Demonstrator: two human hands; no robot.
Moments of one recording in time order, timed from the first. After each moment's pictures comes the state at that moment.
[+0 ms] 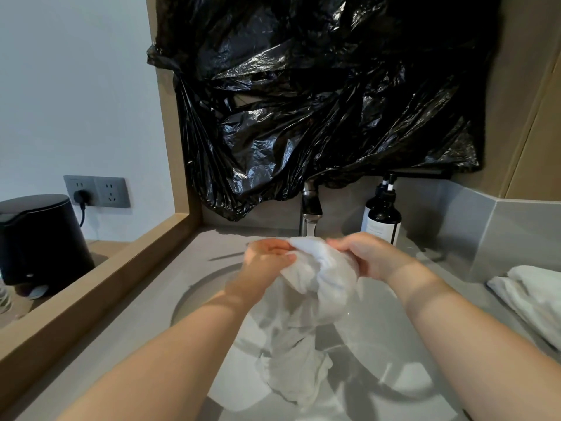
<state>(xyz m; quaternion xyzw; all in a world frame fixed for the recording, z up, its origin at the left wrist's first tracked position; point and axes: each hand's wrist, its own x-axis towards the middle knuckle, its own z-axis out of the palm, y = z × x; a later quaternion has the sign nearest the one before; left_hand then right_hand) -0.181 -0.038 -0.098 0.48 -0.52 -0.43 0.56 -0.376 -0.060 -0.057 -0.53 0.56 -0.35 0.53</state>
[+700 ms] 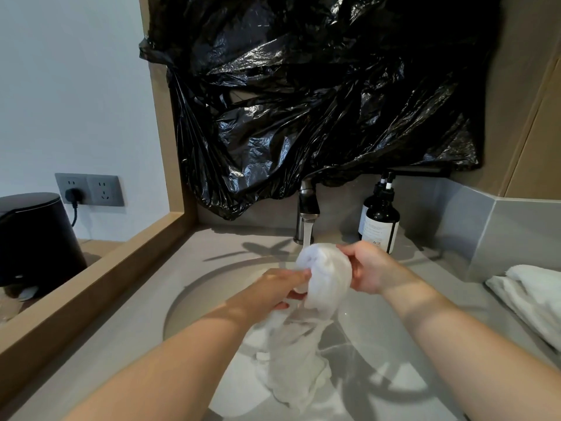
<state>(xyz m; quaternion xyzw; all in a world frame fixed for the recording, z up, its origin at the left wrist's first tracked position) -0.186 -0.042 -0.134 0.52 -0.58 -0.54 0.33 -0.378 -0.064 -0.078 -0.36 0.51 -0.43 0.65</state>
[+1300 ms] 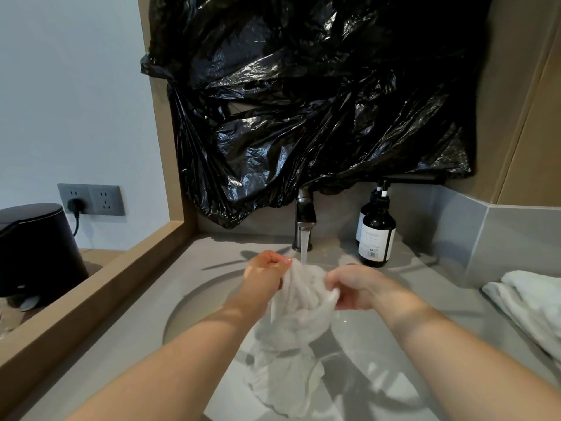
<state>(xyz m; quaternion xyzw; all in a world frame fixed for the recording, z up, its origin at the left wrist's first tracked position) -0.193 -0.049 -0.114 0.52 -0.48 -0.44 0.55 -0.370 -0.060 -0.092 -0.44 0.60 -0.32 0.59</state>
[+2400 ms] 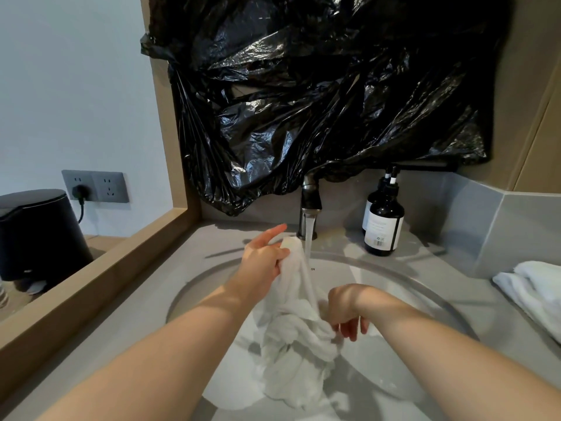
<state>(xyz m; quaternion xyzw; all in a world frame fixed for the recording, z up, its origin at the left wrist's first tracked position) -0.184 -0.058 -0.114 0.42 -0.41 -0.56 0.59 -0.350 -0.056 -0.124 -0.69 0.64 0.21 0.27</state>
